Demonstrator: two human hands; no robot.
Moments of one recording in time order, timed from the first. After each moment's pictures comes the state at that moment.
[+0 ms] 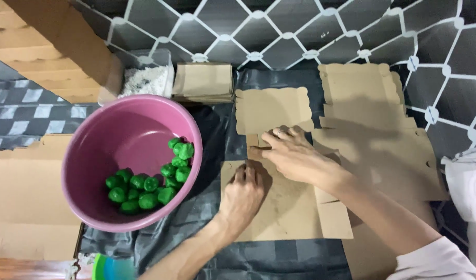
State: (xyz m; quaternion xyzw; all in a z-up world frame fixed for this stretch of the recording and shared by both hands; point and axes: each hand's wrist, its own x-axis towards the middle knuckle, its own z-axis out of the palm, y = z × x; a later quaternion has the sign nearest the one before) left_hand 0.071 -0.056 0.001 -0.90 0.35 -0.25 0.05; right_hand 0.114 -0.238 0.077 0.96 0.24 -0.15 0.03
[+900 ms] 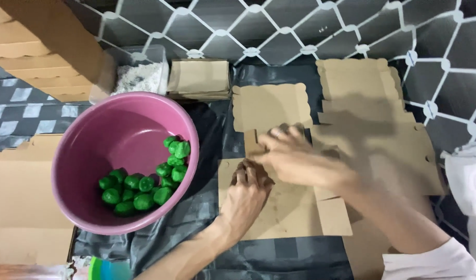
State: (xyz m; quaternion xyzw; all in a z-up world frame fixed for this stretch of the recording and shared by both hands) left_hand 0.059 -0.060 -0.003 -0.89 0.37 -0.24 0.12; right_hand 0.107 -0.224 0.113 0.95 0.19 -0.25 -0.04
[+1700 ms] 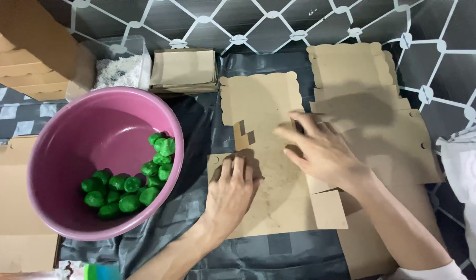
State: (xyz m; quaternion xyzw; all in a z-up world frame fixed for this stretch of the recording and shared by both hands) left_hand 0.068 -0.053 0.012 -0.91 0.35 -0.20 0.02; right_hand 0.071 -0.296 0.069 0.99 0.12 -0.02 -0.04
